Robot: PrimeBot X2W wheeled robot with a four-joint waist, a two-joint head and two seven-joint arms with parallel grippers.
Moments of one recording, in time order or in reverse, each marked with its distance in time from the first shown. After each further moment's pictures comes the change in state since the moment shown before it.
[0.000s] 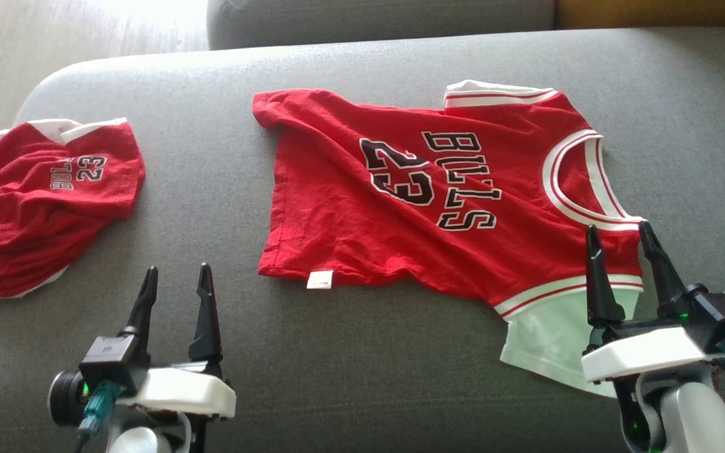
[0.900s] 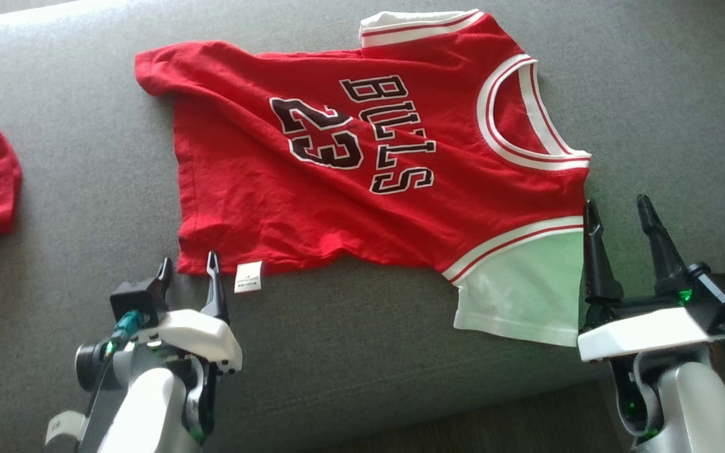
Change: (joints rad) left arm -0.290 -0.009 -0.045 0.505 -0.097 0.047 0.000; right arm -0.048 0.000 0.017 -0.019 0.018 0.000 0.000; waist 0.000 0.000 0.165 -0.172
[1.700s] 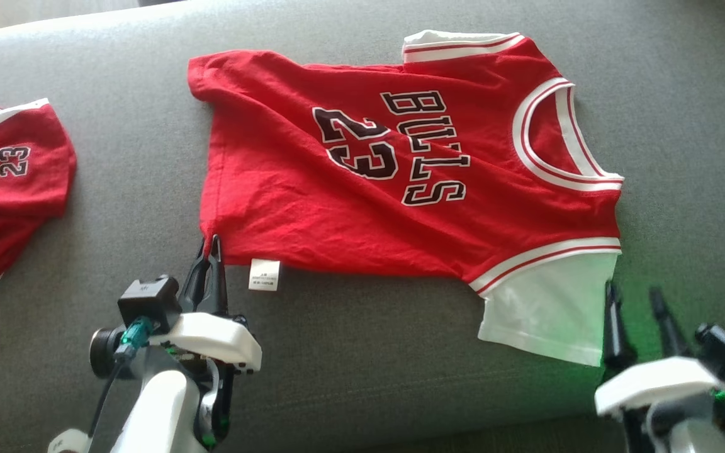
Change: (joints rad) left arm 0.064 -0.002 -0.049 -0.217 -0.006 -0.017 0.000; right arm 0.059 0.001 -0.086 0.235 0.150 0.000 0.001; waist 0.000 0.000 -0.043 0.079
